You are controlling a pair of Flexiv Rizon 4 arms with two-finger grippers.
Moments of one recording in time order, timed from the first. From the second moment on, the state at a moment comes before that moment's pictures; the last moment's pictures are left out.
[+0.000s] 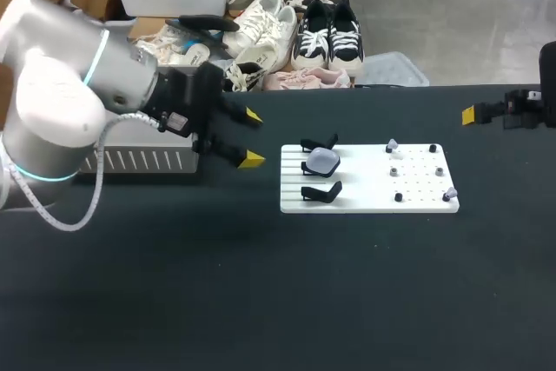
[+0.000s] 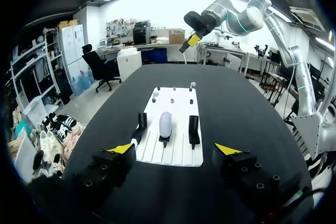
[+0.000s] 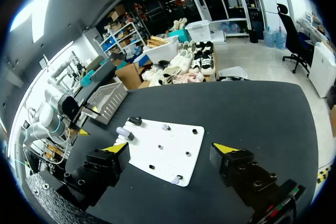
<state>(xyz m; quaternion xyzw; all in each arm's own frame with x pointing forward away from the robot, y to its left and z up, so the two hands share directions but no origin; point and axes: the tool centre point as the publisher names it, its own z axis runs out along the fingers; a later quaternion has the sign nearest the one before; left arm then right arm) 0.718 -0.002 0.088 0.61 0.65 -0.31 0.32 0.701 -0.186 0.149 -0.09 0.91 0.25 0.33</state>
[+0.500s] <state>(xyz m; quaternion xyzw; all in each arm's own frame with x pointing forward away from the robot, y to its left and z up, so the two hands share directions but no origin) 0.726 -0.024 0.071 0.62 0.63 -0.32 0.33 0.701 -0.186 0.149 -0.09 0.91 0.25 0.33</state>
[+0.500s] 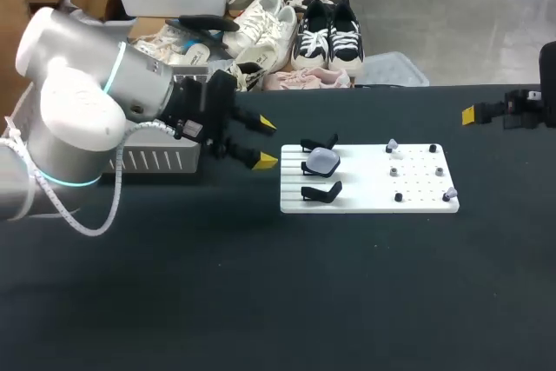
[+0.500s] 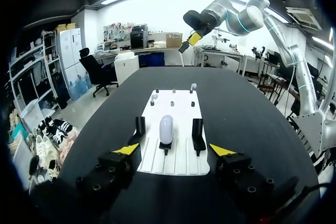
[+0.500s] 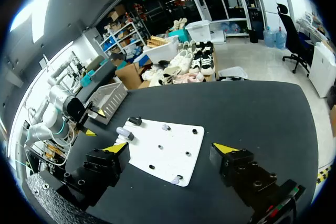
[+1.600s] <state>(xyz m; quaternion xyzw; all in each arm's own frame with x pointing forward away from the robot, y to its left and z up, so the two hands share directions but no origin) 0.739 -0.068 0.034 0.63 0.62 -0.35 0.32 0.701 -0.186 0.149 -0.09 0.91 0.25 0.33</state>
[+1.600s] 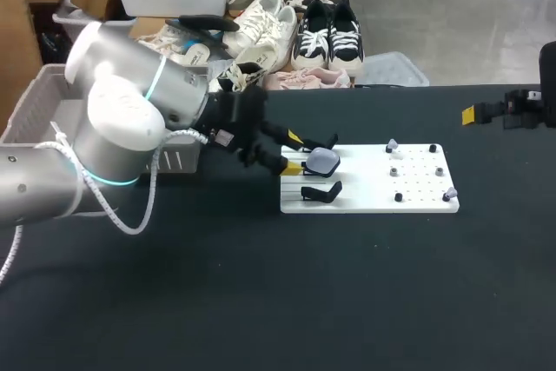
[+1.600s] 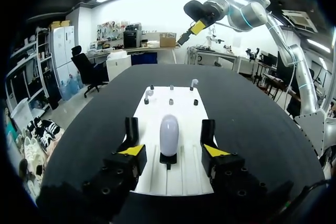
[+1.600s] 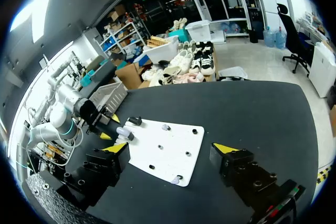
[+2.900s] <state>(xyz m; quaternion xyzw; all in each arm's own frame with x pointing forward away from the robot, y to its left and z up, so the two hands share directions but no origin) 0.747 -0.094 0.020 0.62 0.62 -0.38 0.31 0.701 -0.186 0.149 -0.09 0.91 0.25 0.33</state>
